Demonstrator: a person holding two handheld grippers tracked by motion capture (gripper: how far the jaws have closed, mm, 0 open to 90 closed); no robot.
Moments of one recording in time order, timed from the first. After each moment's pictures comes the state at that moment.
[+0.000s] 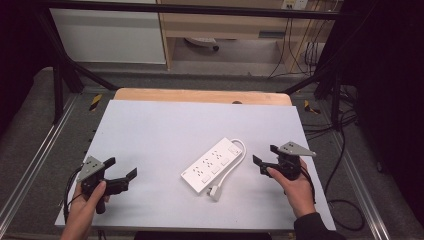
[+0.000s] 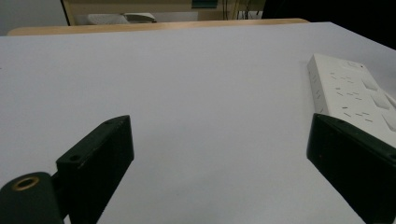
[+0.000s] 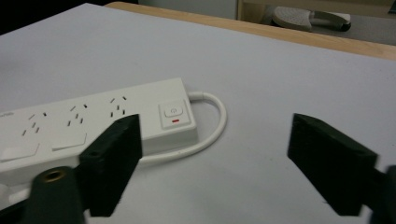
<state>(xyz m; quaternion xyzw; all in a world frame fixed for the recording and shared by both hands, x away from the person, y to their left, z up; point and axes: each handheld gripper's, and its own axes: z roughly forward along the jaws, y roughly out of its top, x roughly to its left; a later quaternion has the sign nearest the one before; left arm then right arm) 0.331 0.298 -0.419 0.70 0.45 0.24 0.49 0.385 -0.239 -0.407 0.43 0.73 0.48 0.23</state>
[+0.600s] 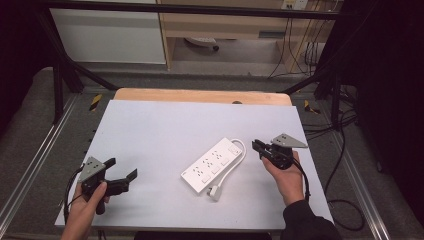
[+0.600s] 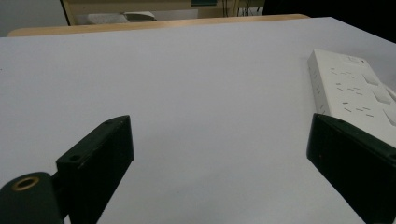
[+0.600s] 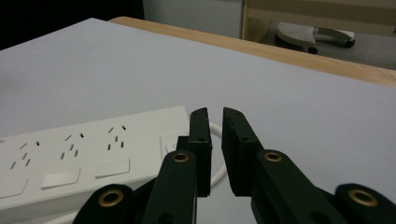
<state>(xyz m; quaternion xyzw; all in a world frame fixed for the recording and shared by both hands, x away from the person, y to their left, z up) 0.330 0.296 -0.419 0.70 0.45 0.25 0.49 0.408 -0.223 -0.403 0.41 0.73 0.49 0.24</state>
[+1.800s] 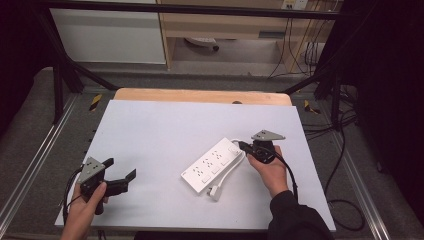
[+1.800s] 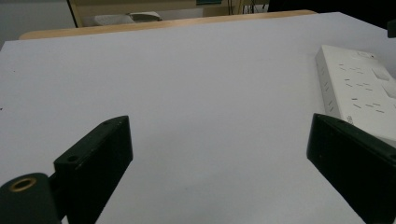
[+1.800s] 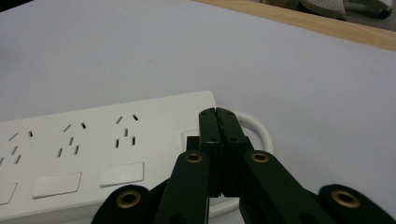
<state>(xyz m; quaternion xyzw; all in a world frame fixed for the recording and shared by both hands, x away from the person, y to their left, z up) 0.329 0.298 -0.418 0.71 0.45 0.26 0.48 0.435 -0.183 -0.419 0.41 0.77 0.45 0.20</state>
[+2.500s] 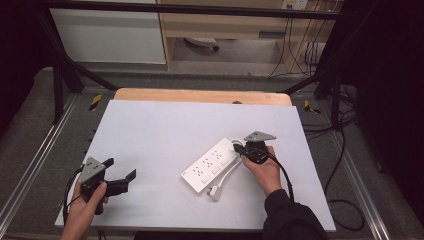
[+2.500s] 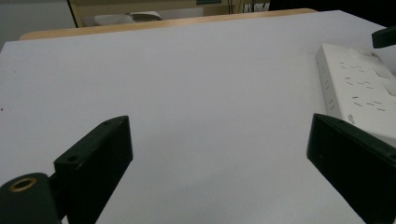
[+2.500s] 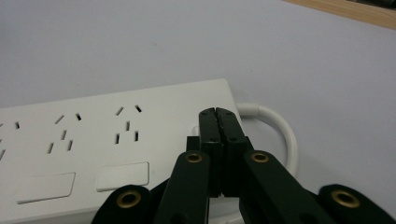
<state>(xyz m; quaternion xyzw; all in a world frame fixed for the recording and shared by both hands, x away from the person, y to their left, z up) 0.328 0.298 -0.418 0.71 0.45 0.26 0.48 0.442 -0.168 -0.432 0.40 0.78 0.43 0.19</state>
